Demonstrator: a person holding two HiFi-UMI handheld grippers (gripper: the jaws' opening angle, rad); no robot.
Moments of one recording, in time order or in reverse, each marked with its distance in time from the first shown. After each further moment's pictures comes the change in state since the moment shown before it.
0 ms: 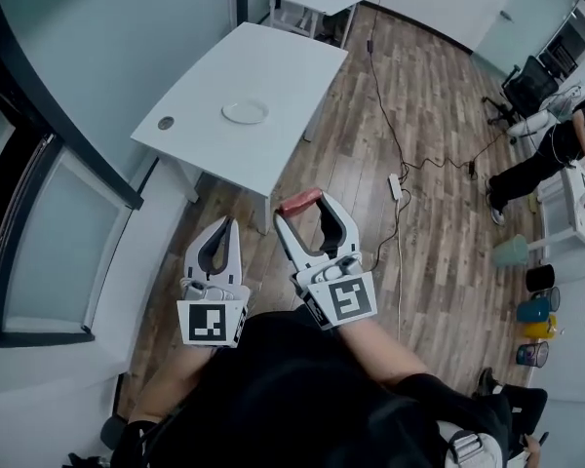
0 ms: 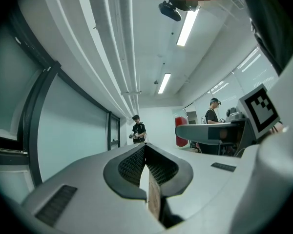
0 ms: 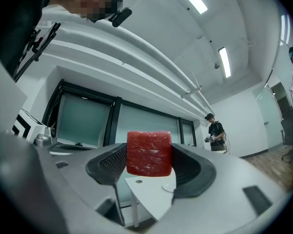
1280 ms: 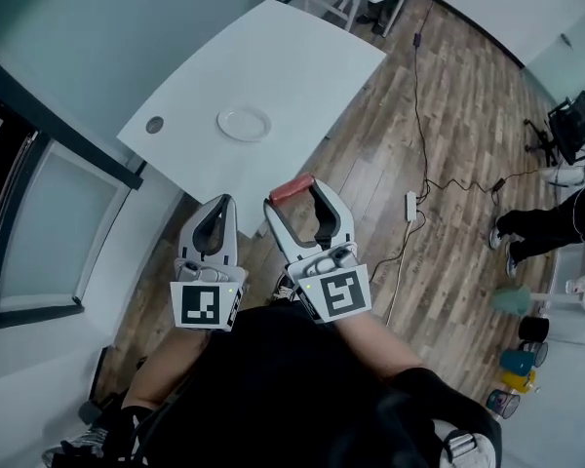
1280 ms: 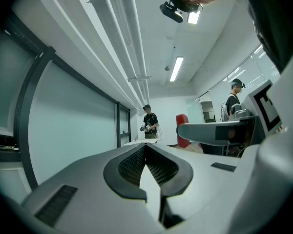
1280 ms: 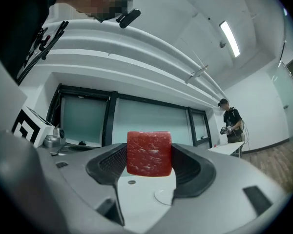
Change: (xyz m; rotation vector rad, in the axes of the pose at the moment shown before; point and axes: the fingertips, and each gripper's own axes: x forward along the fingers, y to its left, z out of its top) left arm 0.206 0.027 -0.042 -0.002 0.106 0.143; right arm 0.151 -0.138 -0.043 0.062 0.039 0.187
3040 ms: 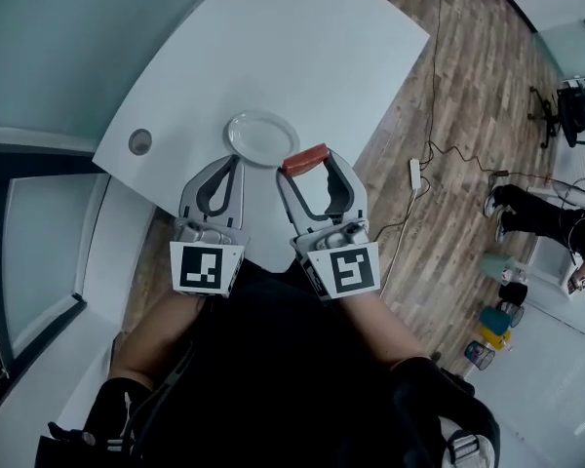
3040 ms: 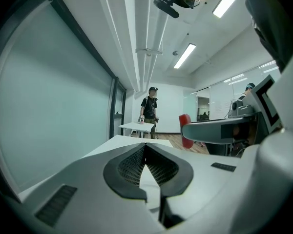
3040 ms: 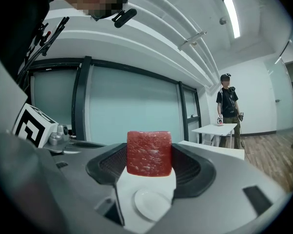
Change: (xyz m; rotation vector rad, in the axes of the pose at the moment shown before) left arm 0.181 0.145 -0.101 -0.134 0.210 -0.154; right arm 0.205 -0.067 -0.107 0.034 0.268 -0.150
